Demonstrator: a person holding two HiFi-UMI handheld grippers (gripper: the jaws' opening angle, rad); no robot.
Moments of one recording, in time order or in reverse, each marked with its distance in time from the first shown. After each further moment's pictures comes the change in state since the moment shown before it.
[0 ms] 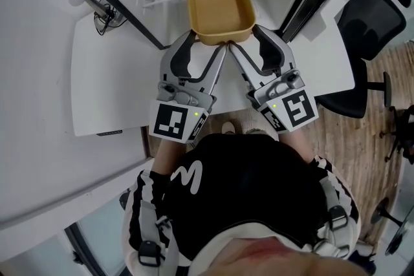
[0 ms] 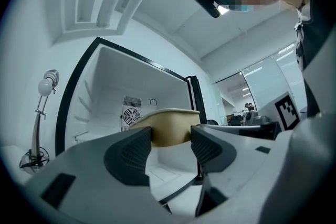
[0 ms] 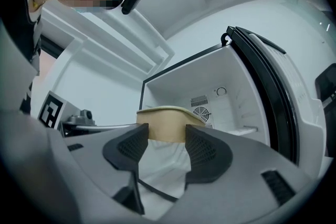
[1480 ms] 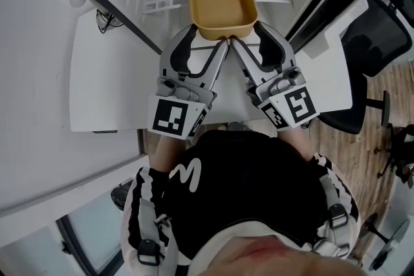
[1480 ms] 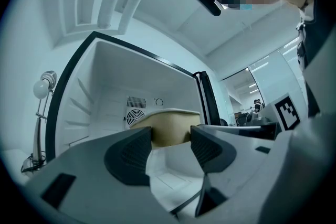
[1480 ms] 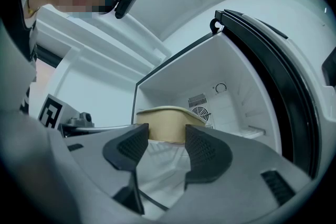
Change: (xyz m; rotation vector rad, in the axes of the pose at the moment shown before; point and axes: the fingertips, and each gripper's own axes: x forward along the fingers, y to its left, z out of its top) left arm 0.040 0.017 0.002 0.018 0.003 0.073; right arm 0.029 -0.038 0.003 0.065 -0.020 0.062
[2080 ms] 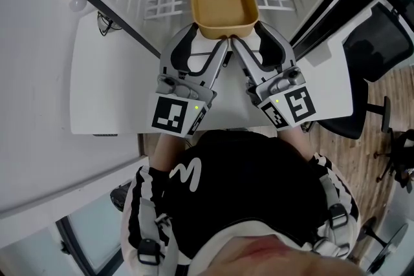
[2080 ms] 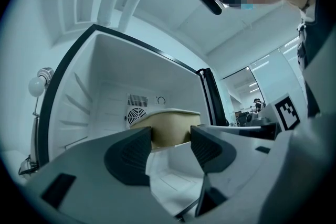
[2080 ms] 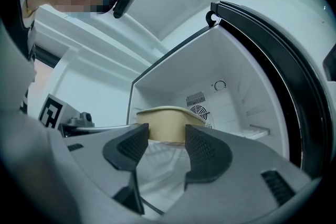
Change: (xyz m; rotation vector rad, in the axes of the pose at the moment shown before) left arm 0.017 0.013 -0.005 0.003 0.009 -0.001; right arm 0.016 -0.014 -0.005 0.009 -0.002 0.000
